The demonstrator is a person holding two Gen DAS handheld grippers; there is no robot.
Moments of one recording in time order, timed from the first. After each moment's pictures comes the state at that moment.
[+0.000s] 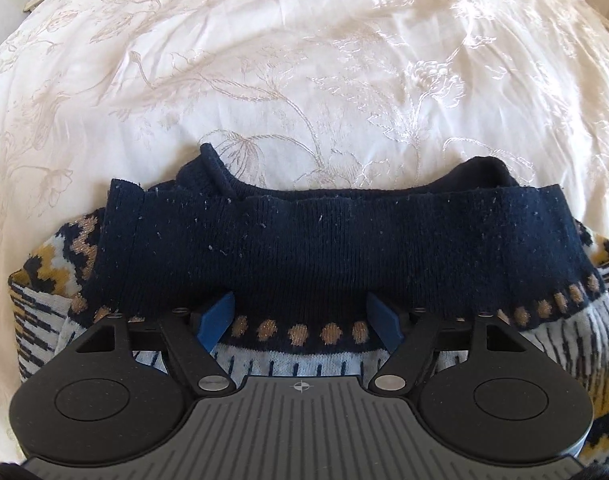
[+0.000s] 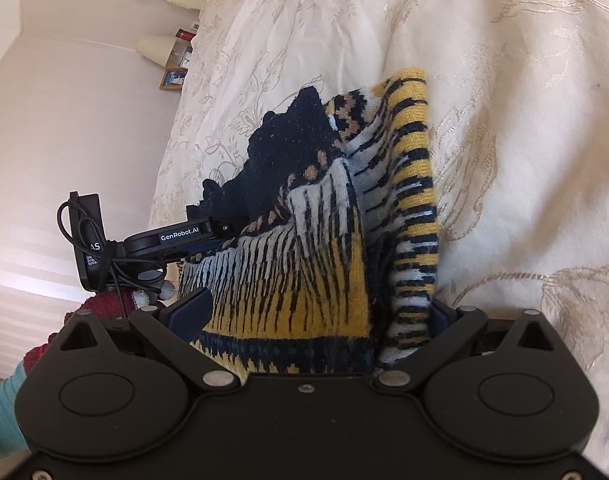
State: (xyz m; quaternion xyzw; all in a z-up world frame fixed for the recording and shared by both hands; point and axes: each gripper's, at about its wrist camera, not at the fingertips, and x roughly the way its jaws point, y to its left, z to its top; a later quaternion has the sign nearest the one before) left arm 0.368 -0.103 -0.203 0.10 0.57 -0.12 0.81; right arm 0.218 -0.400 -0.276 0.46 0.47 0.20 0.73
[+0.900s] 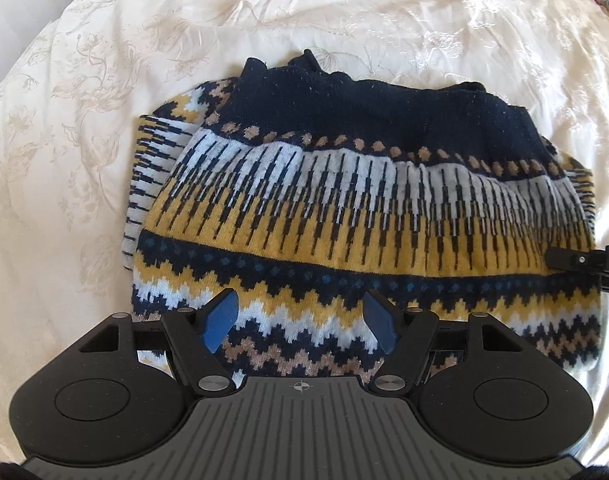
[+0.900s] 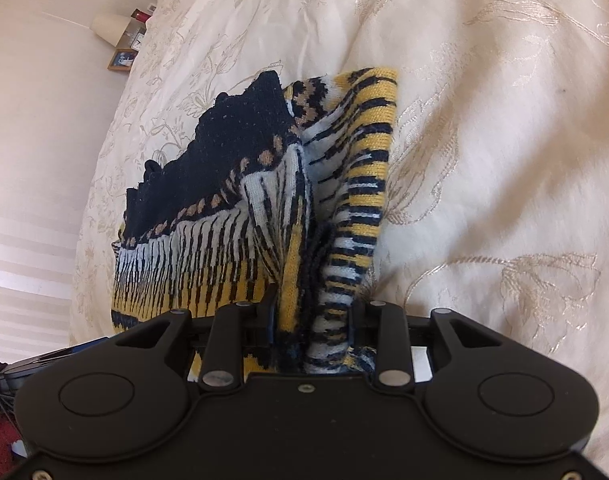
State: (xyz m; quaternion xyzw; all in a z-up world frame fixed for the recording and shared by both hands) left arm 0.243 -0.044 -0.145 0.08 0.59 -0.06 0.80; right arm 0.220 -0.382 -0.275 0.39 0.52 0.13 0.75
